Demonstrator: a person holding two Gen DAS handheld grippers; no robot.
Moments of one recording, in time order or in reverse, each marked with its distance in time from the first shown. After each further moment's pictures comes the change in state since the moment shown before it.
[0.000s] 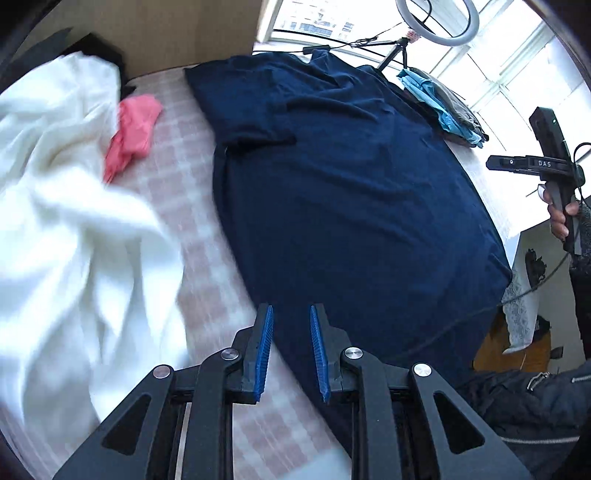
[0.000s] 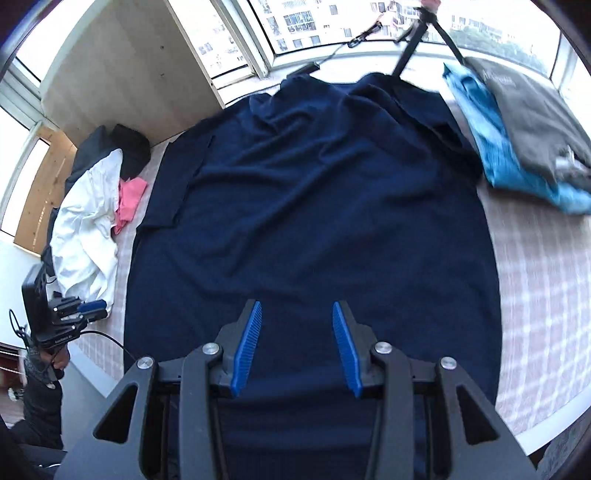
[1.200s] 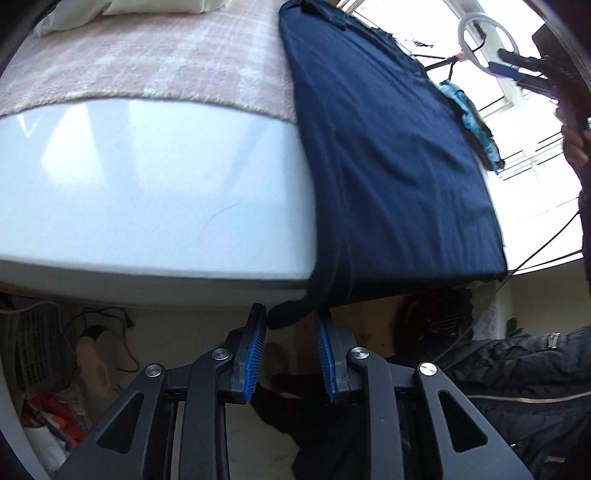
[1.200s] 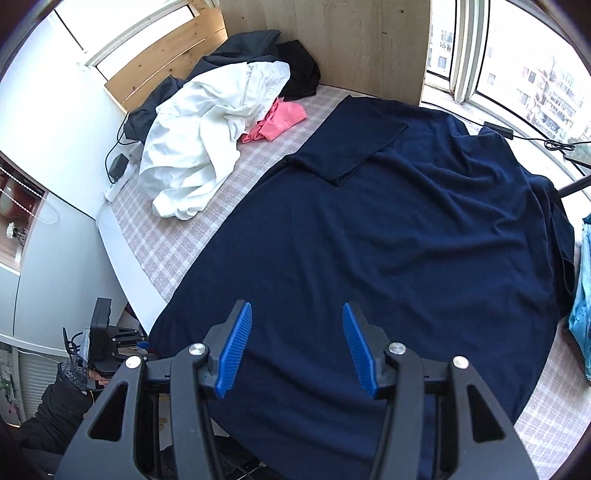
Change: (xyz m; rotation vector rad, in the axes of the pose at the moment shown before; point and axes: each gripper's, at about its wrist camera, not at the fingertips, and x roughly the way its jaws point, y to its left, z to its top) left arm 0.068 -0.045 -0.229 -0.386 -0.094 -0.116; right arm 0.007 0.163 -0.028 -0.584 0.092 0.145
